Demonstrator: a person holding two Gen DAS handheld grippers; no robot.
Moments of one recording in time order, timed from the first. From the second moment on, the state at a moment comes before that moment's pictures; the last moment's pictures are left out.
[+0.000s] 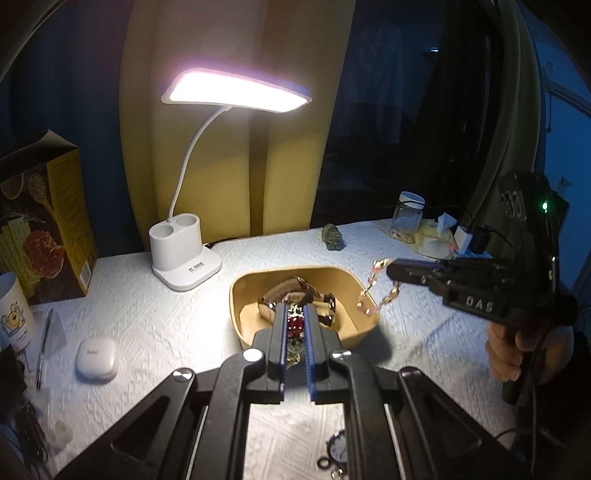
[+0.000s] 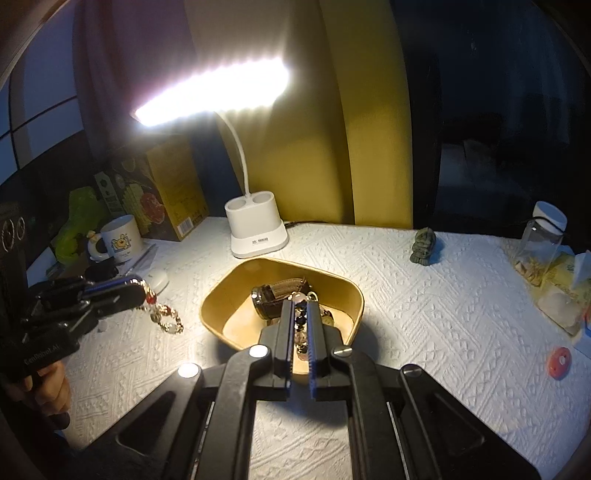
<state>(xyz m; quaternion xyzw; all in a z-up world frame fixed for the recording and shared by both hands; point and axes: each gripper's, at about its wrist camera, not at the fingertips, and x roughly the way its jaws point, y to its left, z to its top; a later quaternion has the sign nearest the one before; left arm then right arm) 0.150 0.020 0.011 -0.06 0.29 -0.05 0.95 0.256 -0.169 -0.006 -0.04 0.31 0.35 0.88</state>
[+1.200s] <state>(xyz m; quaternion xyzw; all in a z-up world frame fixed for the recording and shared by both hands) 0.182 0.026 -0.016 -0.06 0.34 -0.04 0.94 0.259 -0.179 -0.034 -0.02 0.35 0.33 0.87</state>
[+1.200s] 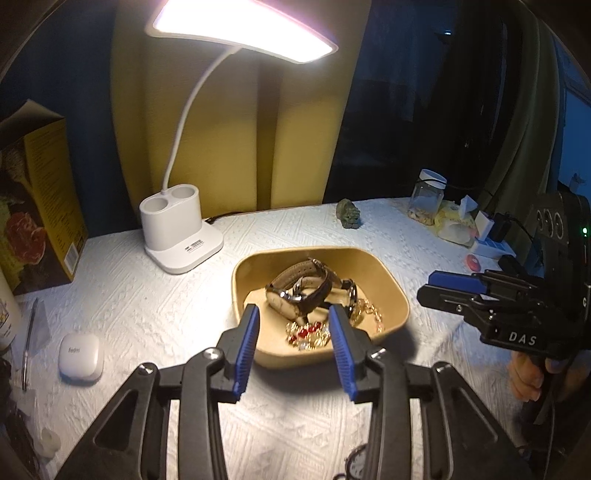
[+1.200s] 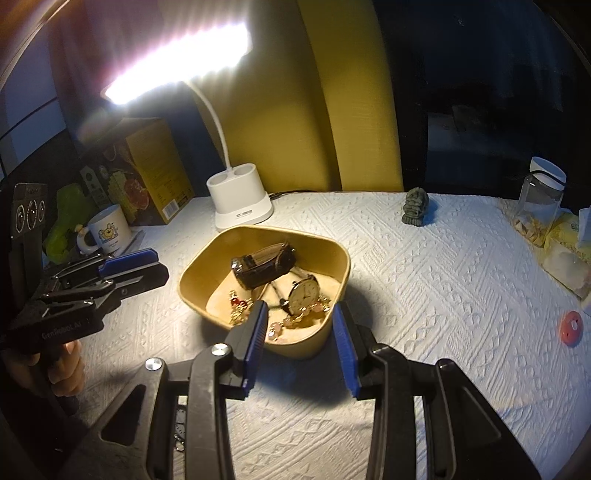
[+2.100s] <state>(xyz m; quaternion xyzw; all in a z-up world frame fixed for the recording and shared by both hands) 0.087 0.055 -0.045 -0.10 0.33 -0.02 0.94 0.171 -0.136 -0.062 -0.07 0.37 0.35 0.86</state>
